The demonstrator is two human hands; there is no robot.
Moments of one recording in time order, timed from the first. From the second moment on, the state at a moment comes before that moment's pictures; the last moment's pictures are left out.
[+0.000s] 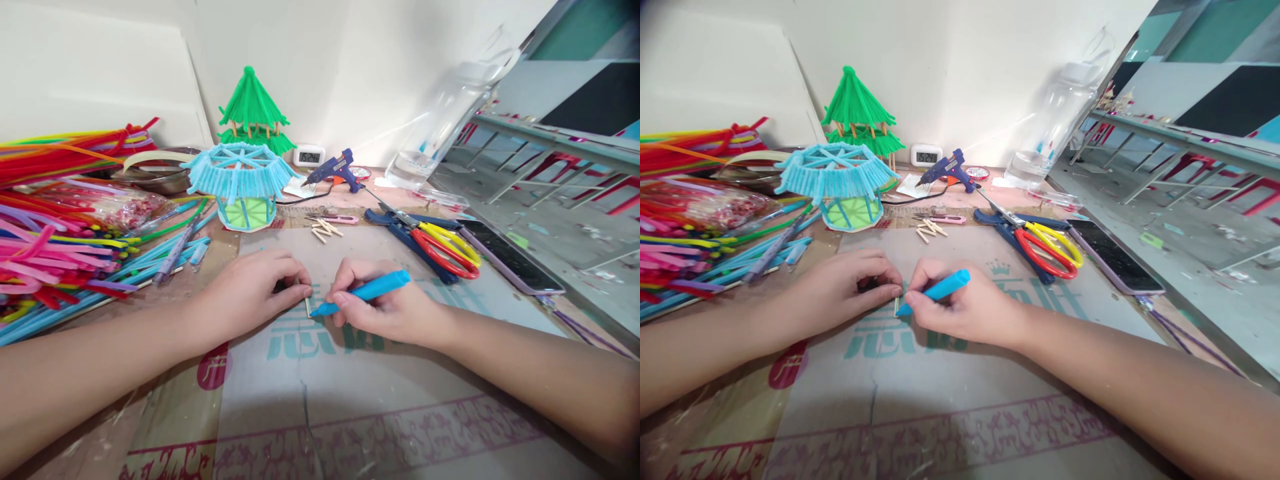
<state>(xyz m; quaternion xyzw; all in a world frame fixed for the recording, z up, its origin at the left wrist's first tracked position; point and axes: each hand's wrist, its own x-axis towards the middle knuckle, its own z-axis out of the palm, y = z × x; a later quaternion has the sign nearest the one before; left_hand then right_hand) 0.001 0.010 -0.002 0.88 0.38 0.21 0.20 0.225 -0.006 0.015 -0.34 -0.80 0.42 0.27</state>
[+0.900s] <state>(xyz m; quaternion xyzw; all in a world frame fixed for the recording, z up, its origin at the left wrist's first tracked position) 0.001 0.011 -0.003 0.88 0.39 0.21 0.20 0.225 -0.005 0.014 -0.36 -0.79 0.42 0.26</state>
